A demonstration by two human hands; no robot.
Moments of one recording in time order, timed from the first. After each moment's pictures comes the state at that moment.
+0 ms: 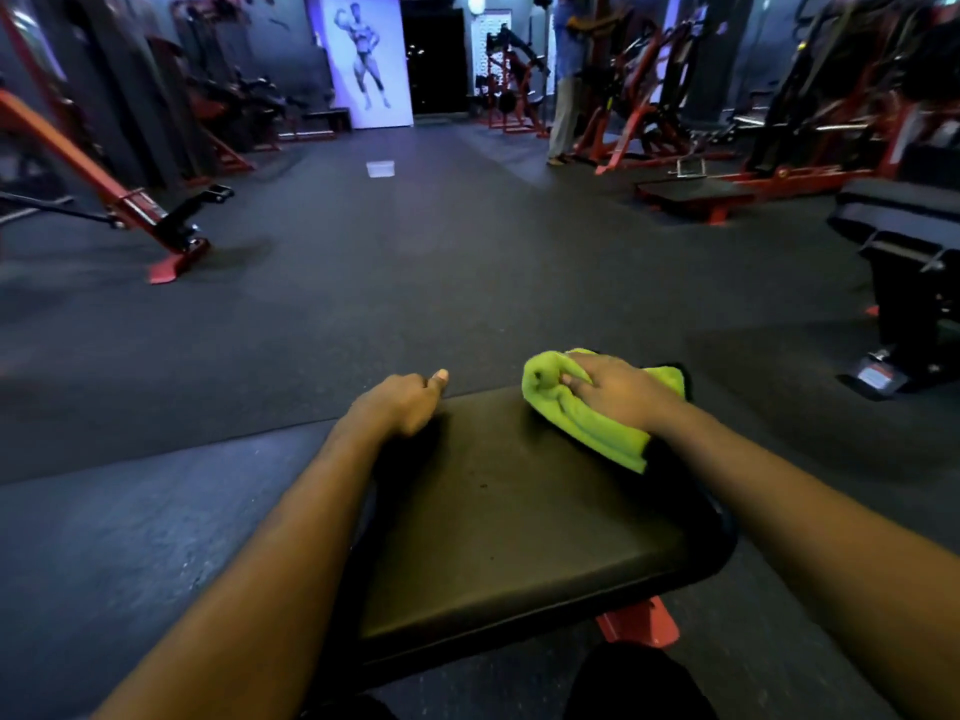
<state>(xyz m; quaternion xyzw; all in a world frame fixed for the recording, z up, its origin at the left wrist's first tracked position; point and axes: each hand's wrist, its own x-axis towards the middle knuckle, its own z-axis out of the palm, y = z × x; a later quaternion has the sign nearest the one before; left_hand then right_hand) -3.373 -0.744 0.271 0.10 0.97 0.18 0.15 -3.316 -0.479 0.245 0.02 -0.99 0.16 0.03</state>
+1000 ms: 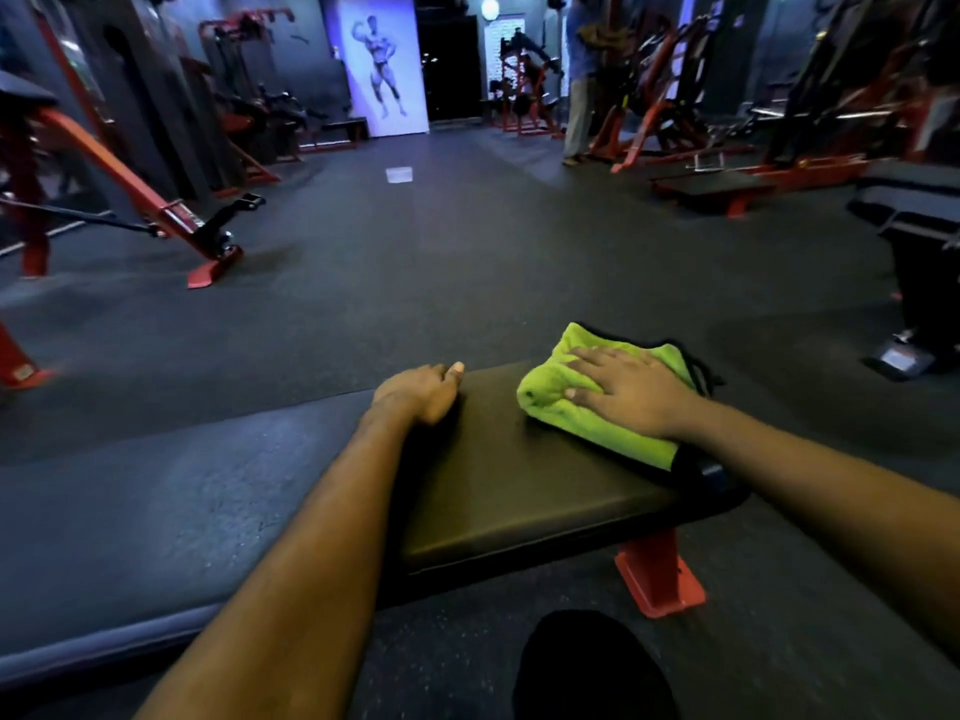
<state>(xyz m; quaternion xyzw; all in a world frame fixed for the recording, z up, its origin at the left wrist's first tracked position) -3.338 -0.787 0.265 0.14 0.98 0.11 0.09 -3.253 -0.532 0.248 0.04 -1.00 0.07 0.03</state>
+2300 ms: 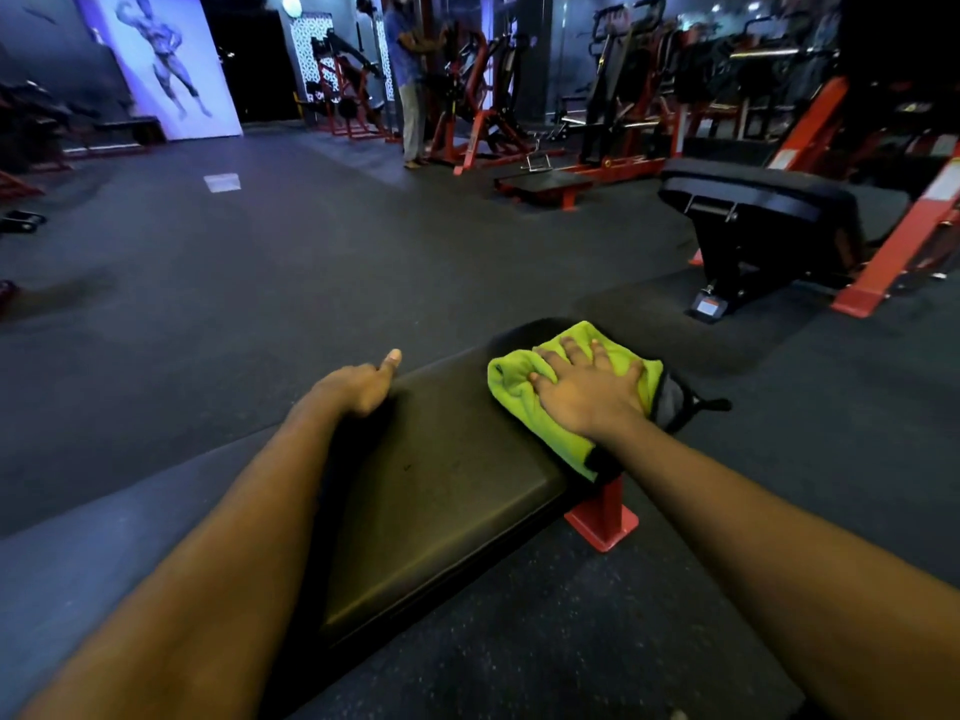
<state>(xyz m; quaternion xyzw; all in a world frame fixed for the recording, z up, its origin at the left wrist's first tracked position) -3.374 -0.839 0.279 0.22 0.95 0.14 0.19 -3.209 -0.639 0.248 -0.31 -0.95 0.07 0.04</state>
